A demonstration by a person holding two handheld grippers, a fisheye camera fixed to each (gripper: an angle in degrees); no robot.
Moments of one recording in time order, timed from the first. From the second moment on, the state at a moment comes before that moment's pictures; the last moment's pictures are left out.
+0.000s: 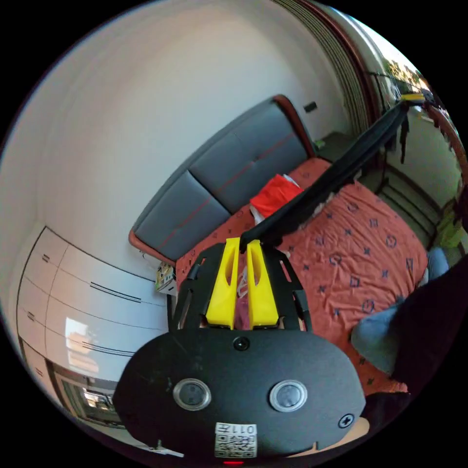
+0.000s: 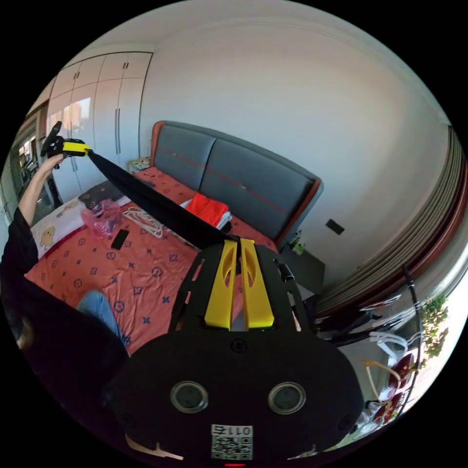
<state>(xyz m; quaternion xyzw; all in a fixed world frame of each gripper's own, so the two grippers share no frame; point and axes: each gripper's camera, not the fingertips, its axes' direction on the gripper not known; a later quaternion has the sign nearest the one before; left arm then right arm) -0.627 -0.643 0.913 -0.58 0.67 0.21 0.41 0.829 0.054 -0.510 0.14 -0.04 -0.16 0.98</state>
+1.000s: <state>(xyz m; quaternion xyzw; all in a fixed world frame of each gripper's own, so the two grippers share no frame) -0.967 -0.353 0.280 -0.66 0.65 0.37 0.03 0.654 0.387 0.022 -0.23 -0.11 -0.08 0.96</state>
